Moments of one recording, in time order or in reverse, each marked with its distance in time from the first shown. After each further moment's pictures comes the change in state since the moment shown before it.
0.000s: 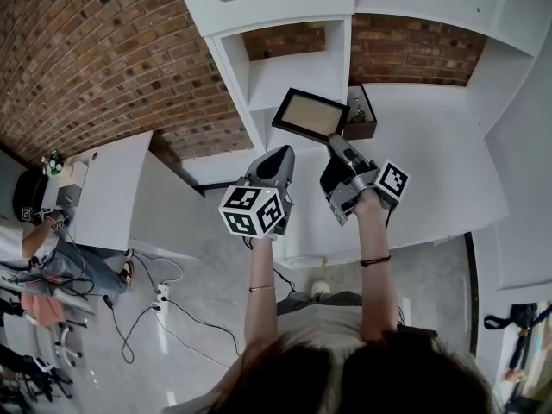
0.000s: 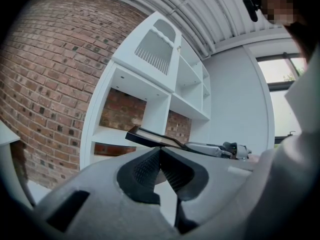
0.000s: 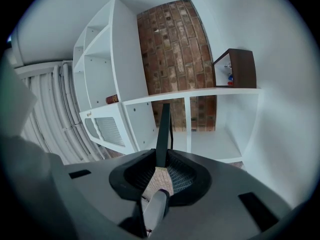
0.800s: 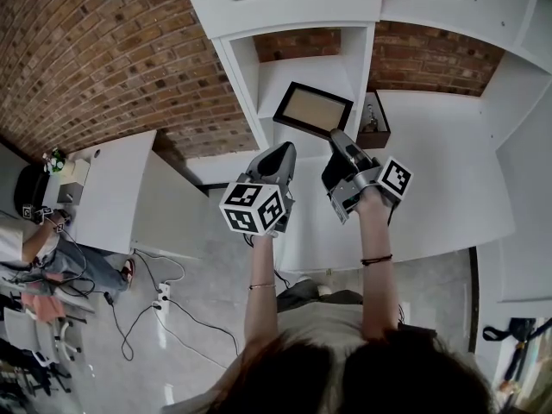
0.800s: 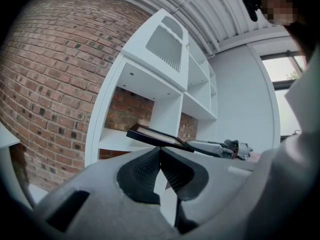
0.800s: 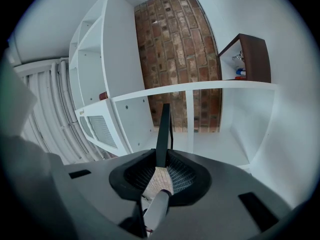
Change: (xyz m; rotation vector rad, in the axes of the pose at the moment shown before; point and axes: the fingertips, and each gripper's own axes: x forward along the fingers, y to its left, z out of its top) left arm 0.026 0.049 0.008 0.000 -0.003 0.031; right arm 0.056 -0.012 0.009 -0.015 0.025 0.013
